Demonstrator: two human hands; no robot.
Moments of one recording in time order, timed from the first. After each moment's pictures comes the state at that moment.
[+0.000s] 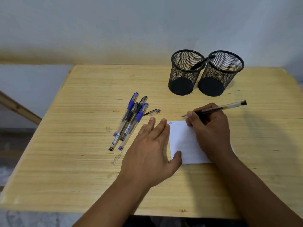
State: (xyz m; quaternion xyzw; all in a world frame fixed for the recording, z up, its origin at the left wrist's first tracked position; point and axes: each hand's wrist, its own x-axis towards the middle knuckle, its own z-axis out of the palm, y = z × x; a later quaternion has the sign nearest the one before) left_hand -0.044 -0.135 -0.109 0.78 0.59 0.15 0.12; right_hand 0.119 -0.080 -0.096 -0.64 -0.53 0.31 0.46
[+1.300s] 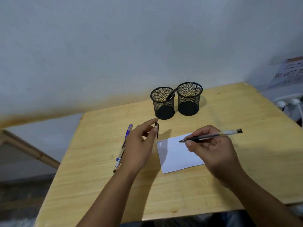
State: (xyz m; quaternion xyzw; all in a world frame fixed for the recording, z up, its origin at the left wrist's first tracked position) left_hand -0.026 -0.107 -0.041 0.62 0.59 0.42 0.30; right_hand 0.169 -0.150 -0.046 -0.47 -0.46 0.48 0.58
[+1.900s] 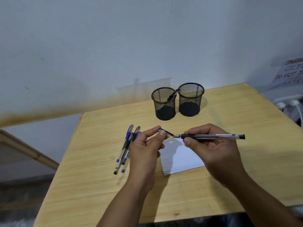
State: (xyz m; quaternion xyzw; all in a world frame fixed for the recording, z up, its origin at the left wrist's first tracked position) left_hand 0.000 -0.138 -0.025 0.36 0.55 0.53 0.54; right_hand 0.157 -0.153 -0.024 -0.45 -0.49 0.43 0.60
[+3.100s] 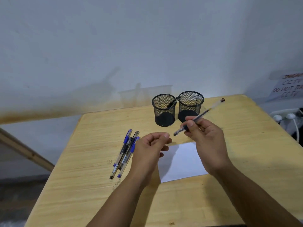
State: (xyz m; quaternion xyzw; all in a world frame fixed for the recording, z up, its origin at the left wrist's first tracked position) left_hand -0.002 -0.112 -0.036 0.44 0.57 0.46 0.51; right_hand 0.153 -0.103 -0.027 -0.48 -0.45 0.44 0.61
